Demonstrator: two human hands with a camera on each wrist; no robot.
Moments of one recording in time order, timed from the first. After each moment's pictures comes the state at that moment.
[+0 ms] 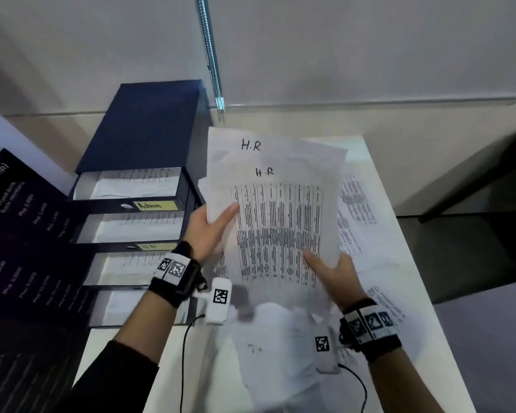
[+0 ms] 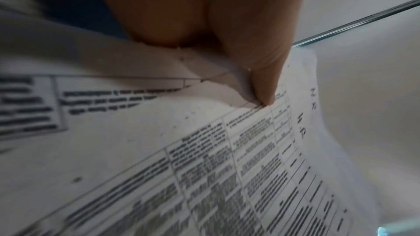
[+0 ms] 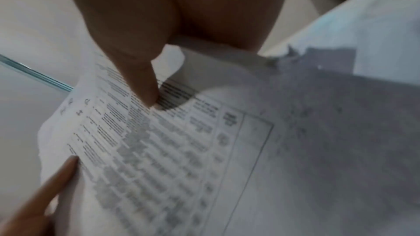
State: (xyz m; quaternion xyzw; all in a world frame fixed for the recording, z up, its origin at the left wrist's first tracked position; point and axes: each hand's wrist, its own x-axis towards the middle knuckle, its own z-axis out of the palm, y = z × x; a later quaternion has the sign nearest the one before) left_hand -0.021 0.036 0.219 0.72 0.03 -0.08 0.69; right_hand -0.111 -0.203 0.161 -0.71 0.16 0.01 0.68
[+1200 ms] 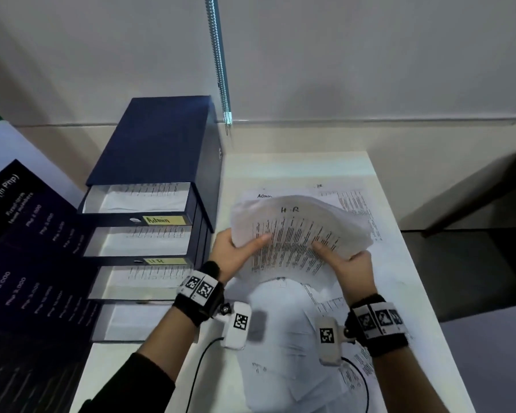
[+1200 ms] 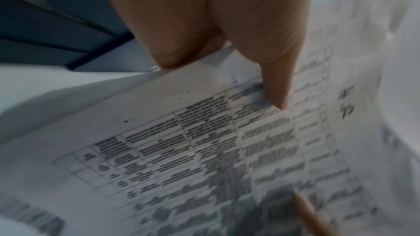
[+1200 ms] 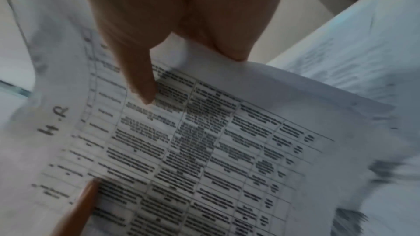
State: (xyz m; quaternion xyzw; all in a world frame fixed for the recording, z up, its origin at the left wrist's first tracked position) left_hand -0.011 0.023 0.184 0.72 -0.02 -0.10 0.69; right_hand -0.076 -0.207 0.189 -0.66 0.16 -0.09 0.73
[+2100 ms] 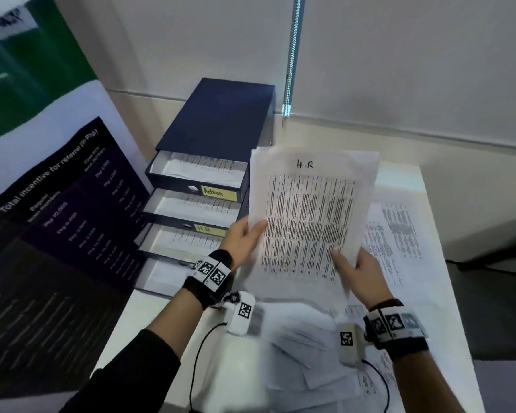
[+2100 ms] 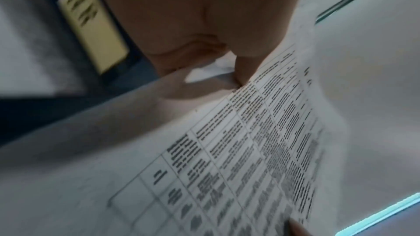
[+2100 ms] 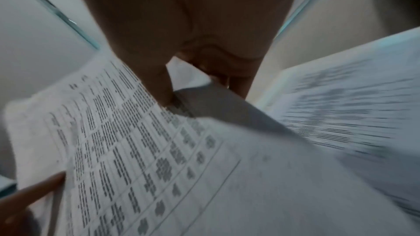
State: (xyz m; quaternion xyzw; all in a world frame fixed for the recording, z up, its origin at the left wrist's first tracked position) left_hand -0.042 0.091 0.192 0.78 0.08 -0.12 0.61; right_hand -0.075 -0.171 0.176 -0.86 0.06 0.05 0.50
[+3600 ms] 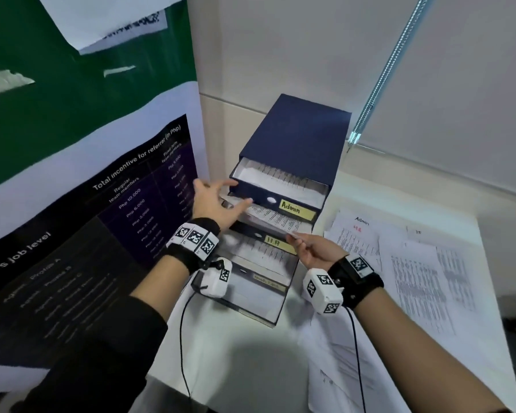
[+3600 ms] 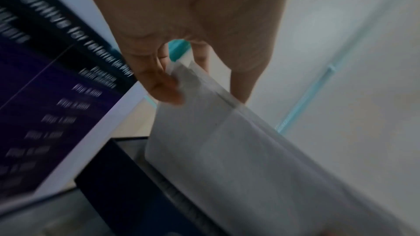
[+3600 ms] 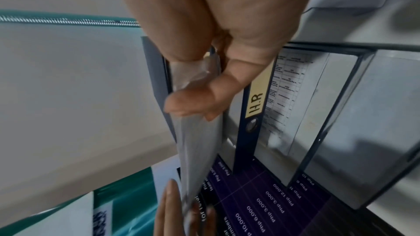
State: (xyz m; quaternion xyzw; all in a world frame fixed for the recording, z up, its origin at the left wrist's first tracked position) left_hand -0.020 0.315 0.224 0.88 0.17 0.11 0.43; right_hand 0.010 0.070 0.201 -0.40 0.22 0.45 0.77
